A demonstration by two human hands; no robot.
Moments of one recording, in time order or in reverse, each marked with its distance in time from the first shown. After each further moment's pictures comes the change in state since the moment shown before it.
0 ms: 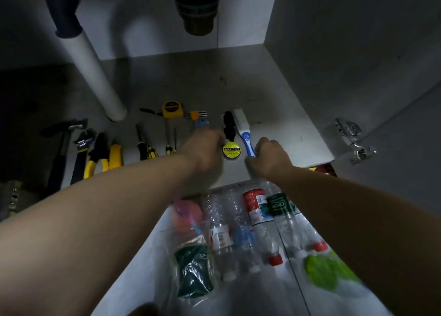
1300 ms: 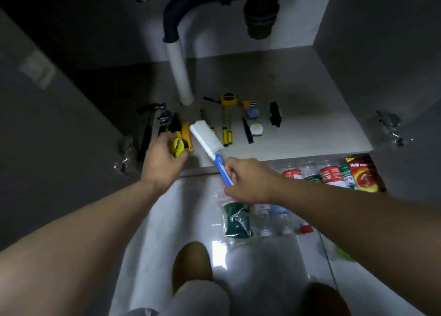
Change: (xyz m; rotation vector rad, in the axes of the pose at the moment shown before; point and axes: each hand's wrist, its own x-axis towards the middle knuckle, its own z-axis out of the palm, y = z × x) left_hand -0.218 -0.101 -0.037 -0.344 0.533 -0.465; right_hand -0.183 -0.116 -0.007 0.041 -0.433 -0.573
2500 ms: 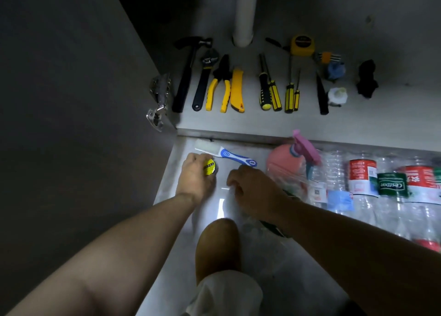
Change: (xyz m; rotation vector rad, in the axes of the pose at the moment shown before) left_hand -0.047 -0.162 0.089 0.092 -0.185 -0.212; right_hand 0.083 0.015 0.169 -0.094 -0.074 -0.166
